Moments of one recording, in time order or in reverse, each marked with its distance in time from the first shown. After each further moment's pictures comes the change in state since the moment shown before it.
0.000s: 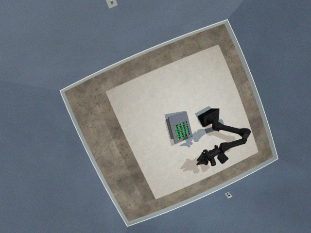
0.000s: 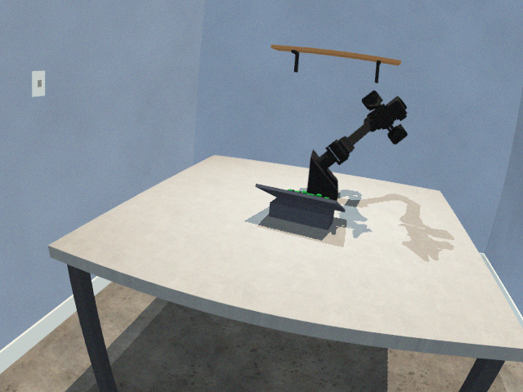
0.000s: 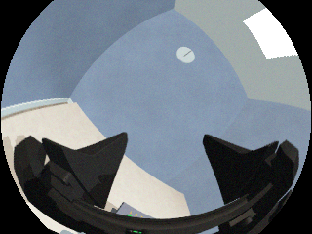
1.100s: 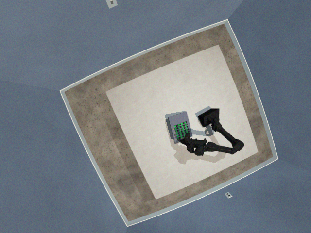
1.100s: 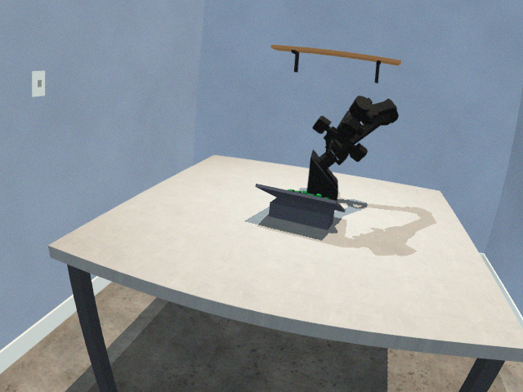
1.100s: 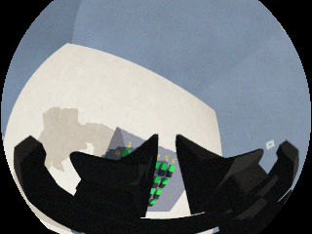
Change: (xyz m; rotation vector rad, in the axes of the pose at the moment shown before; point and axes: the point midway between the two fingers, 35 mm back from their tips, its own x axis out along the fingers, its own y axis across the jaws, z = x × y) arm 0.027 -0.020 -0.203 0.227 0.835 0.203
